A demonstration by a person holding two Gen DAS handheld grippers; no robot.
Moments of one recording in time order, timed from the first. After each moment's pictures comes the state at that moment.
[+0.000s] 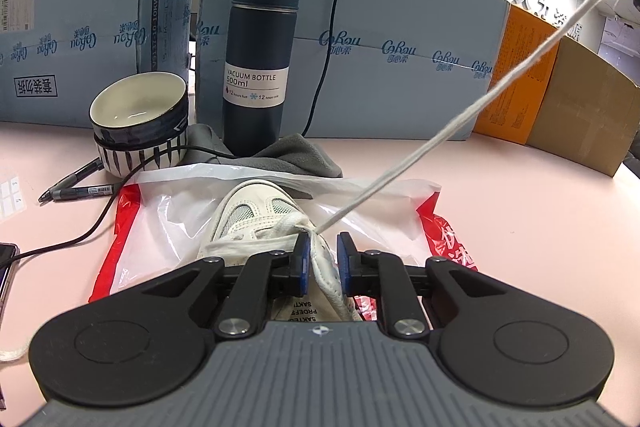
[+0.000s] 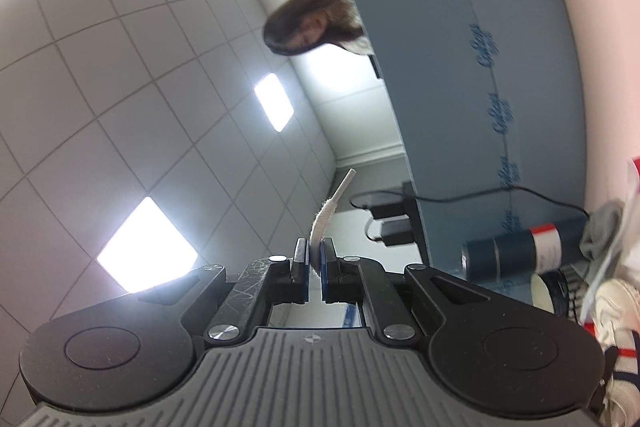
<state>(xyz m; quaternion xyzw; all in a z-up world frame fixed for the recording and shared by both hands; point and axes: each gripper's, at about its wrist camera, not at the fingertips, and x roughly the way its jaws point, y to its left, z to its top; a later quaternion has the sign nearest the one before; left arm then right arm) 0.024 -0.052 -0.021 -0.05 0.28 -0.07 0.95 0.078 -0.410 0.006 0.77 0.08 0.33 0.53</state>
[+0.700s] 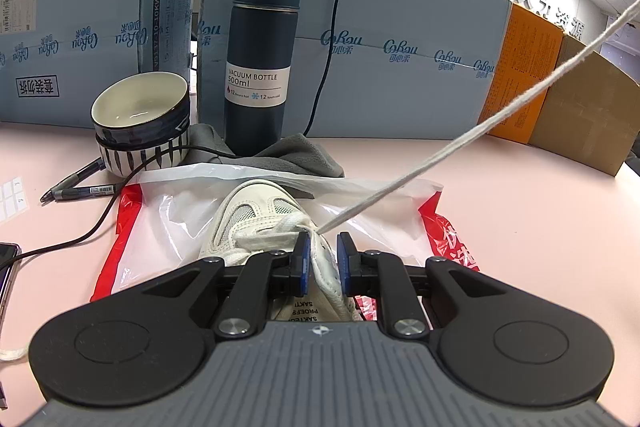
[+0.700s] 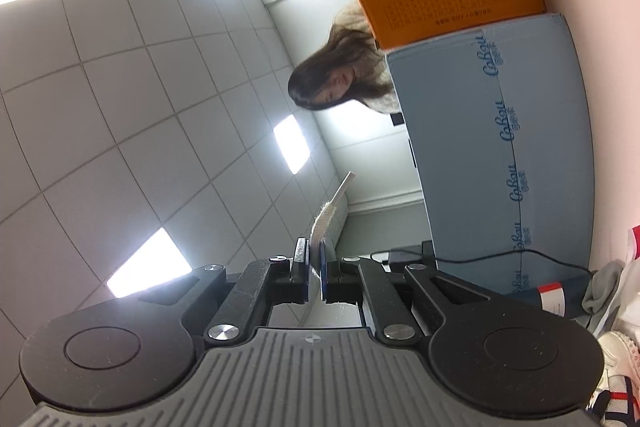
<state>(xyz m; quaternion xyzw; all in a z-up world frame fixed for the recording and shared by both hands) 0.024 -0.052 -0.021 -0.05 0.29 -0.07 0.95 0.066 -0.458 0.010 0.78 0.02 0.29 0.55</state>
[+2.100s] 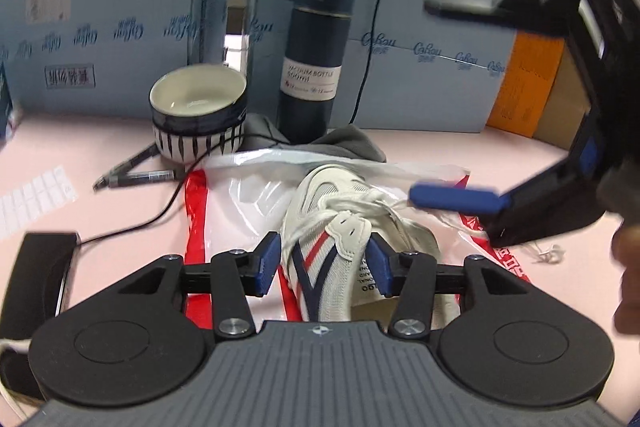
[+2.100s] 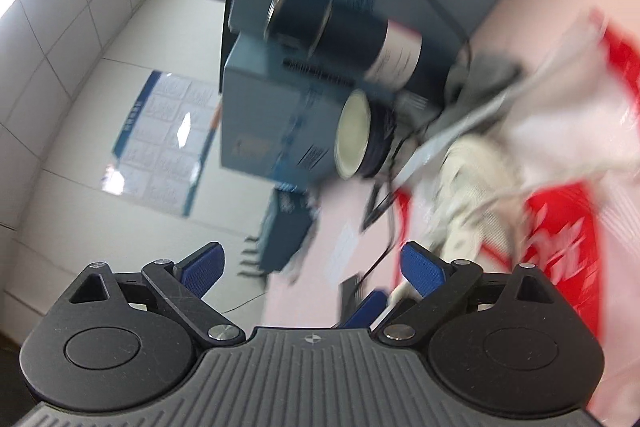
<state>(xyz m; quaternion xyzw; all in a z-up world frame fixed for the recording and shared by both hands) -0.006 0.013 -0.015 -0.06 0.30 -0.07 0.95 0.104 -0.220 -0.021 0.46 0.42 0.38 0.69</state>
